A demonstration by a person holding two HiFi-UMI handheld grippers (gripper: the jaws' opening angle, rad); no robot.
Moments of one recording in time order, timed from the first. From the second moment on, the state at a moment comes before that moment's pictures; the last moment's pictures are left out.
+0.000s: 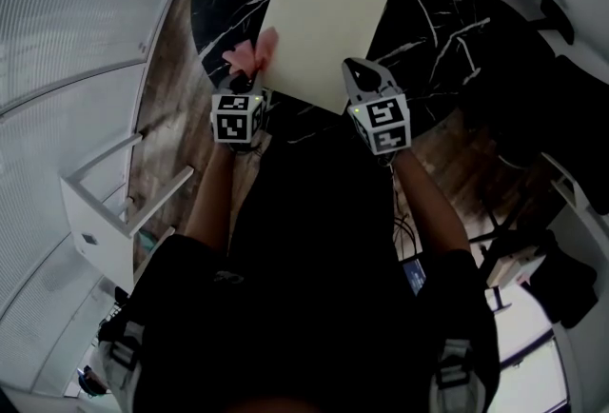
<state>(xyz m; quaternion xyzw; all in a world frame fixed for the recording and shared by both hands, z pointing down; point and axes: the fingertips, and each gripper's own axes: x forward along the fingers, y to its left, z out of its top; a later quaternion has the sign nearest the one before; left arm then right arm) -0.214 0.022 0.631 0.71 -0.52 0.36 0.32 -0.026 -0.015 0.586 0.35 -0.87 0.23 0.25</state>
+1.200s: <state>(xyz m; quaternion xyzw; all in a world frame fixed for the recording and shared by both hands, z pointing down) -0.123 0.035 0.632 0.75 -0.46 0.38 0.30 0.004 0.004 0.594 0.36 -0.87 0.24 0.25</state>
